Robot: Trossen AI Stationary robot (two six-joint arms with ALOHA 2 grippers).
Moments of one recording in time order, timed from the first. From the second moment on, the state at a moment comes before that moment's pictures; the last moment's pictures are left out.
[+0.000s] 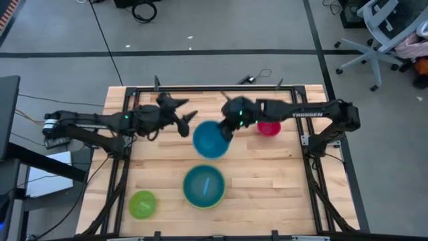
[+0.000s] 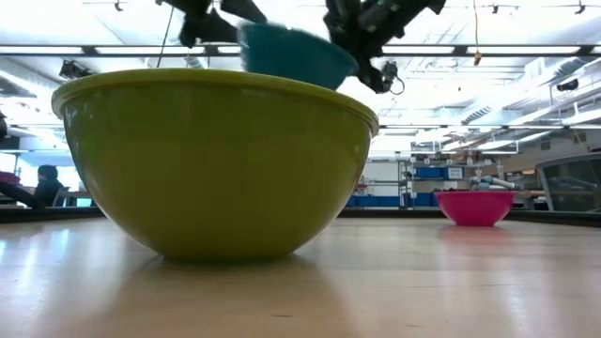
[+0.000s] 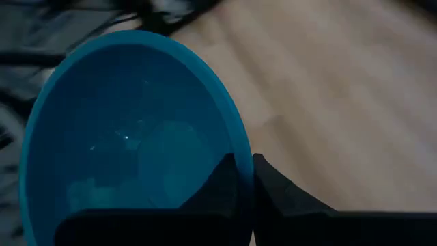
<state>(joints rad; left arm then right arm) 0.02 1.06 0.89 -0.03 -0.57 -0.20 -0.14 1.57 1.29 -0.43 -0.05 0.47</state>
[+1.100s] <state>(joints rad) -0.32 1.03 0.89 -0.88 -0.14 -1.13 0.08 1.65 1.27 -0.27 0.17 0.35</state>
